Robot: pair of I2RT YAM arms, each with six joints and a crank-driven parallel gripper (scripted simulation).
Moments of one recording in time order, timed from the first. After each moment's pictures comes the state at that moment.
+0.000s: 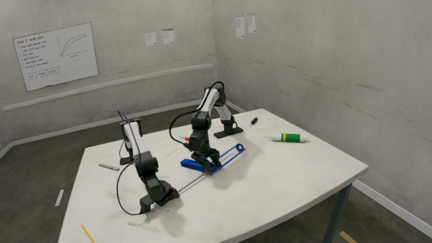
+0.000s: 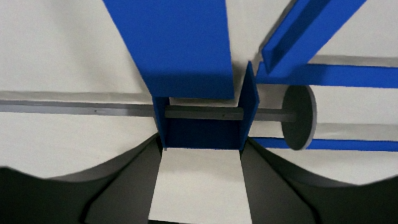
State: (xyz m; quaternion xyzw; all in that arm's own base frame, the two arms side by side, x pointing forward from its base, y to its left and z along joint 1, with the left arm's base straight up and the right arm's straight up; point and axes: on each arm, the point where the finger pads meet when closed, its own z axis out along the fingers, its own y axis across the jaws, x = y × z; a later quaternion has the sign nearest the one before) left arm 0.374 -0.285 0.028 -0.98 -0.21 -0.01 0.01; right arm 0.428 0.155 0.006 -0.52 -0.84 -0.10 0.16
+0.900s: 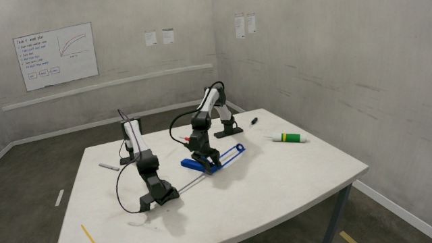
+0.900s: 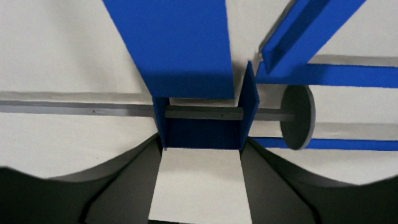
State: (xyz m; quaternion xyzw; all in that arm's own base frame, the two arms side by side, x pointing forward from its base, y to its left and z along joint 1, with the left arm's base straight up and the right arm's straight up) left arm 0.374 -0.285 0.028 -0.98 -0.21 -0.01 0.01; right arm 0.427 0.155 0.006 -0.52 -0.84 -0.09 0.14
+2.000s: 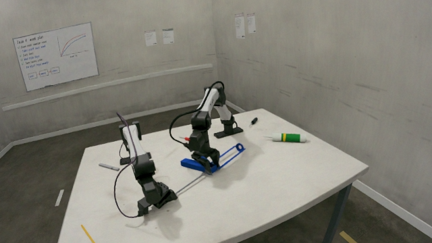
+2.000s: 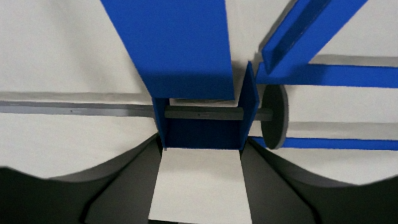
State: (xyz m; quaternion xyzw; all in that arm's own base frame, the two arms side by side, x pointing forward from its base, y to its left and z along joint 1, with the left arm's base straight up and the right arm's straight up) left arm 0.373 -0.284 0.029 -0.98 -0.21 -0.01 0.02; right arm 0.434 0.144 0.006 -0.52 -0.84 -0.10 0.16
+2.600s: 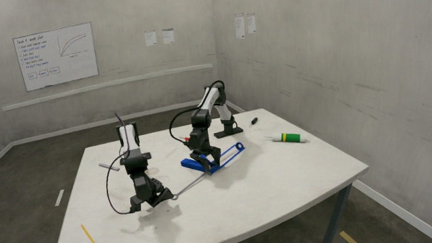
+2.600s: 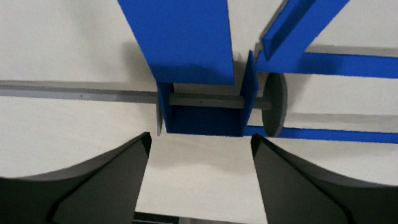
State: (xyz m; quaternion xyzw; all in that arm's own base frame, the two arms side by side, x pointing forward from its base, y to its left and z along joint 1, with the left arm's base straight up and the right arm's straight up) left arm 0.374 -0.284 0.038 -0.98 -0.21 -0.01 0.01; right arm 0.449 0.122 0.038 -0.53 -0.83 -0.11 0.15
